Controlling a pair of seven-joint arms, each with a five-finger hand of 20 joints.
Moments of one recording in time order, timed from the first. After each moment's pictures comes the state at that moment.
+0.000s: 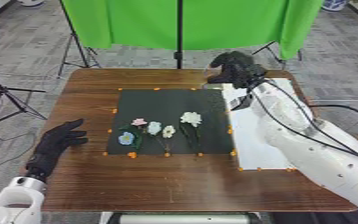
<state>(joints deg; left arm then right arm) 124.0 -55.3 -100.8 -111.5 61.3 4.8 3.3 -57.2 -46.1 43.9 -97.5 -121.7 10.1 18.7</state>
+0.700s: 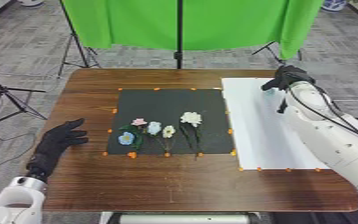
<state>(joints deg) 123.7 -55.4 -100.7 -111.5 61.5 4.7 3.2 -54.4 -49.9 49.8 -71.5 -128.1 -4.9 28.7</state>
